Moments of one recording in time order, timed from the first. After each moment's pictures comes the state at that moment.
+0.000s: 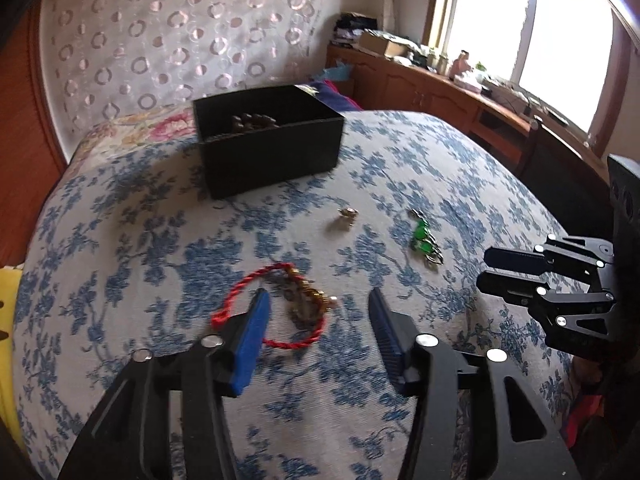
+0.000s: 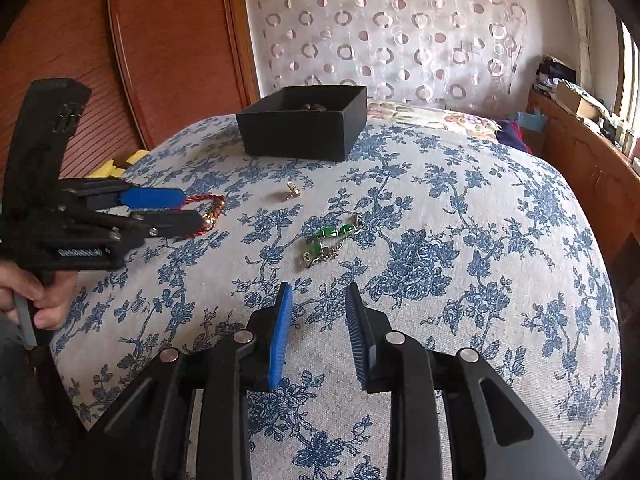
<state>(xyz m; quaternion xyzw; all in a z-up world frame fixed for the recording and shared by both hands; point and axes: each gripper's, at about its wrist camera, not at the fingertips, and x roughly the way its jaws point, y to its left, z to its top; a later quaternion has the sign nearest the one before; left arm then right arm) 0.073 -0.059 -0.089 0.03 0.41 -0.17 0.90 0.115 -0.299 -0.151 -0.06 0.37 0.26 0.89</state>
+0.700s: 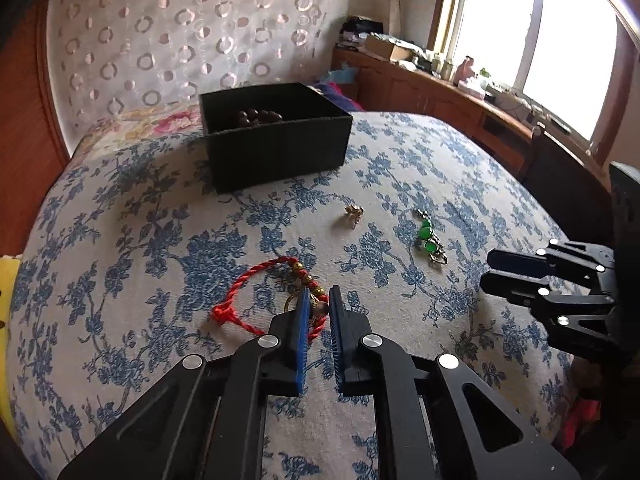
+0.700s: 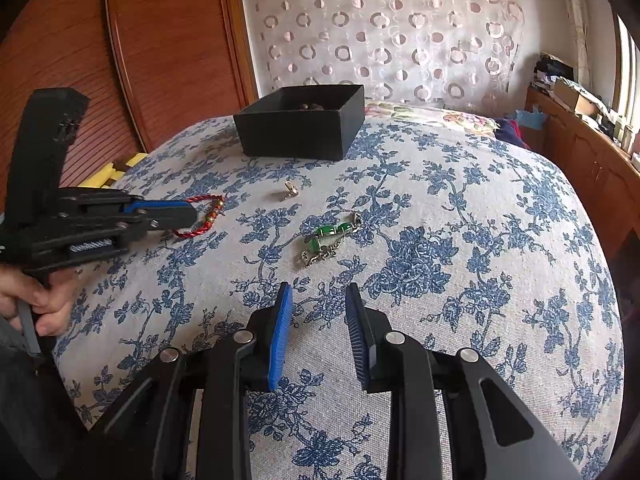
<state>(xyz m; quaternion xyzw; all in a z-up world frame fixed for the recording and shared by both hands) 0.066 -0.045 -0.088 0.01 0.40 -0.16 0.90 0.114 -0.300 -0.151 -0.06 0.37 0.26 0.89</state>
